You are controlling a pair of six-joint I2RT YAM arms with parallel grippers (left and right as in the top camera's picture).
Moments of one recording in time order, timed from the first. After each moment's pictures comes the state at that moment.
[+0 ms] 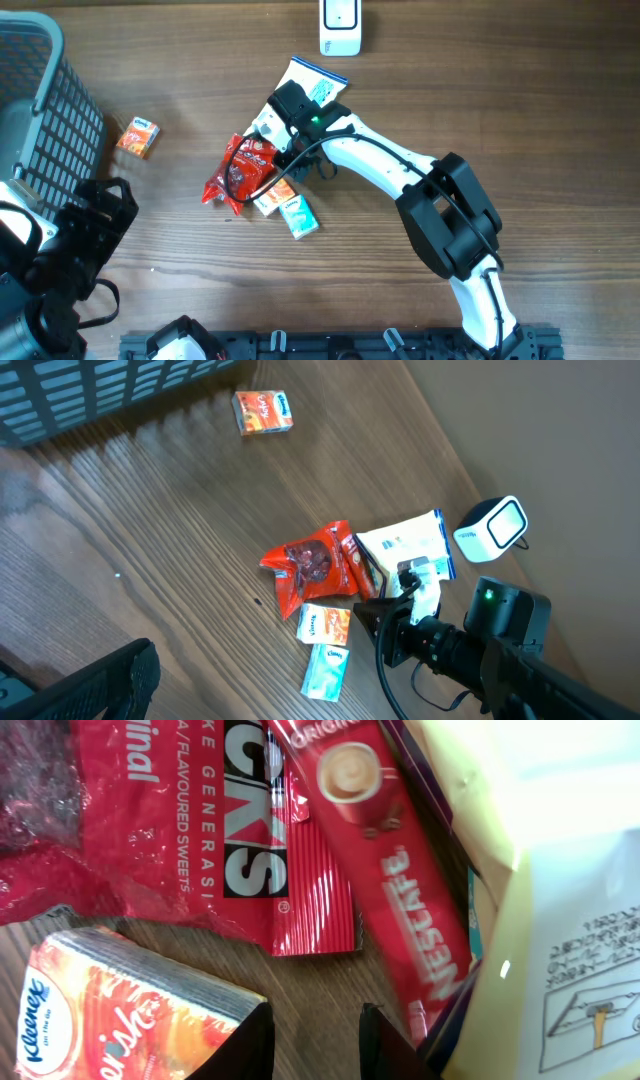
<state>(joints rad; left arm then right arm) 0.58 0.90 1.51 -1.48 0.31 -0.49 0.71 2.21 1.67 -0.70 -0.23 -0.25</state>
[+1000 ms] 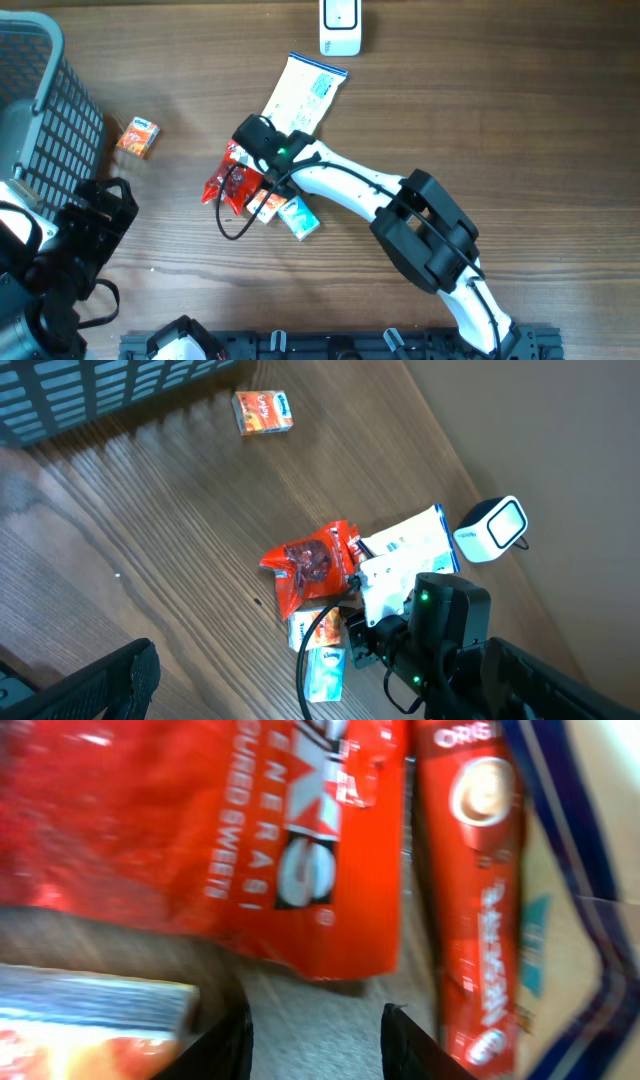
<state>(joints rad) 0.58 0.90 1.51 -1.48 0.31 -0.49 0.87 2.25 1.68 -0.69 0.20 -0.35</state>
